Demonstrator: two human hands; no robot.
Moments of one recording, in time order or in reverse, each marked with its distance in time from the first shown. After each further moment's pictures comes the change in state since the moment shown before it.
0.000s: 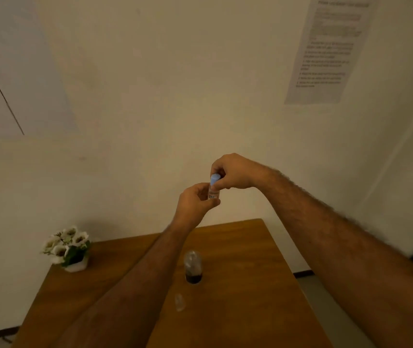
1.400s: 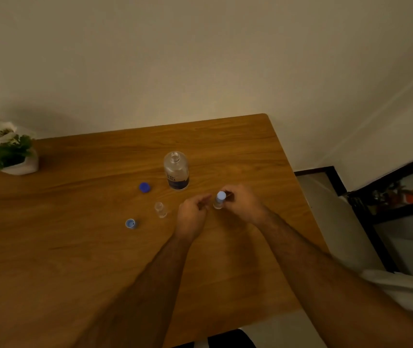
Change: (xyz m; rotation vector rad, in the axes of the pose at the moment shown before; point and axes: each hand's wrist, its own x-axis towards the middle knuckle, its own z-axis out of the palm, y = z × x) left_hand -0.125 -0.266 0.130 0.144 -0.177 -0.472; right_hand -0.081 0.156 0.350 0.423 -0.091 0.399
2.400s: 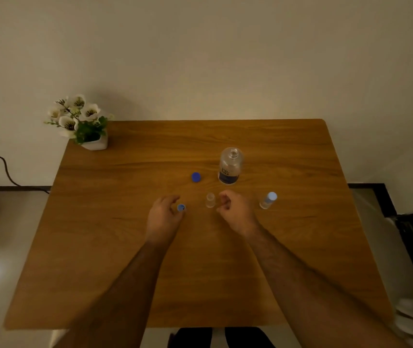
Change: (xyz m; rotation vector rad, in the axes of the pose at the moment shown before) left_hand -0.060 -0.091 -0.140 0.322 0.359 -0.119; right_hand 0.009 -0.079 0.108 0.049 -0.002 0.014
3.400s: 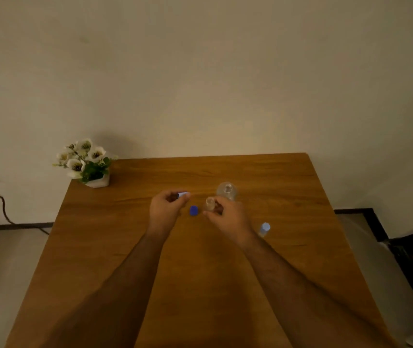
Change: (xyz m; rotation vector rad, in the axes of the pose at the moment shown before) left_hand 0.050 0.085 -0.062 -0.676 0.004 -0.014; right_hand 0.010 -0.068 -0.044 0.077 0.123 -0.196
